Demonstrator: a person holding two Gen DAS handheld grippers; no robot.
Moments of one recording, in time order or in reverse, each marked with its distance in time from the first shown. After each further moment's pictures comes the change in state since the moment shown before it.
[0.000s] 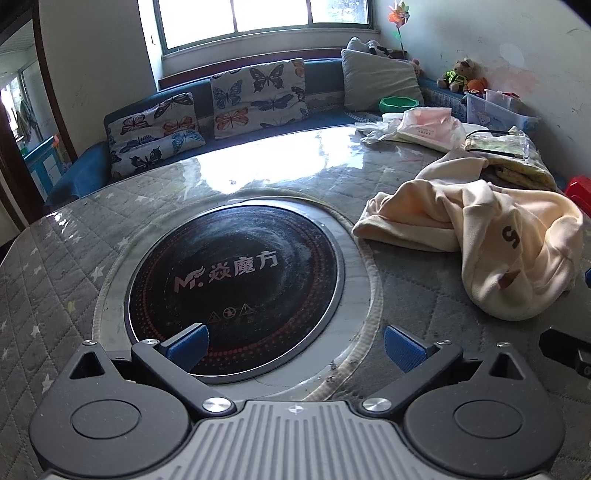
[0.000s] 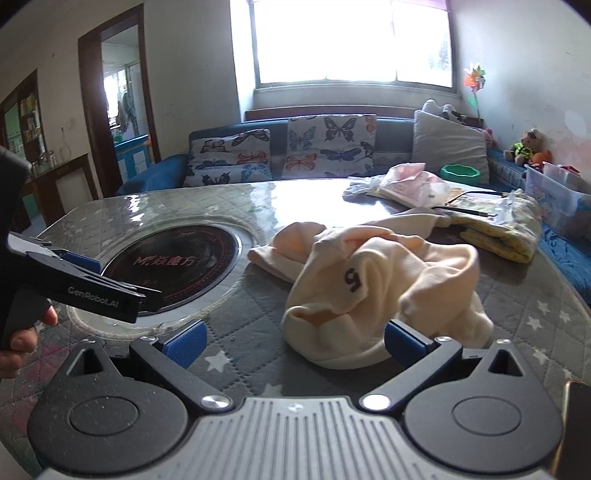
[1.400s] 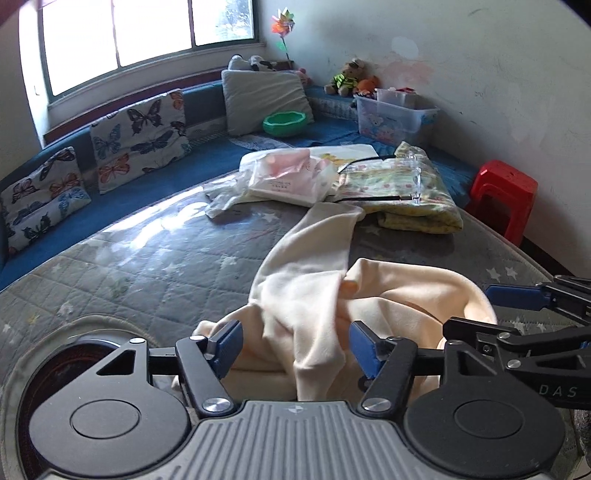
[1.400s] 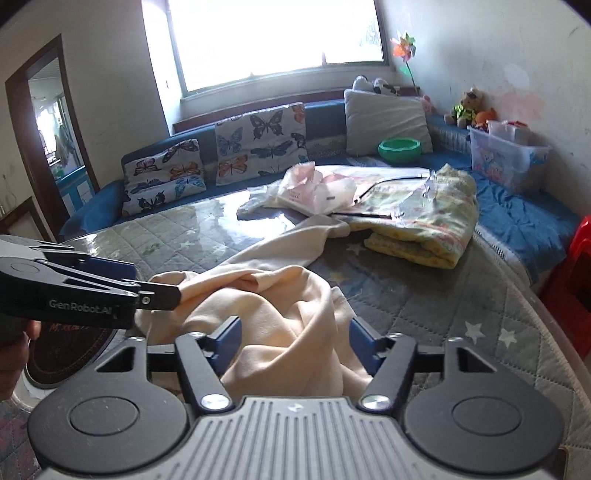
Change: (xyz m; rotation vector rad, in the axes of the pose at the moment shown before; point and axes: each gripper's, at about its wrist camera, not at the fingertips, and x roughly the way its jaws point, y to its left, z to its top) left arm 0.055 -0.124 0.114 0.200 -0.033 -0.298; right arm 0.038 -0.122 0.042 0.193 0.030 -0.107
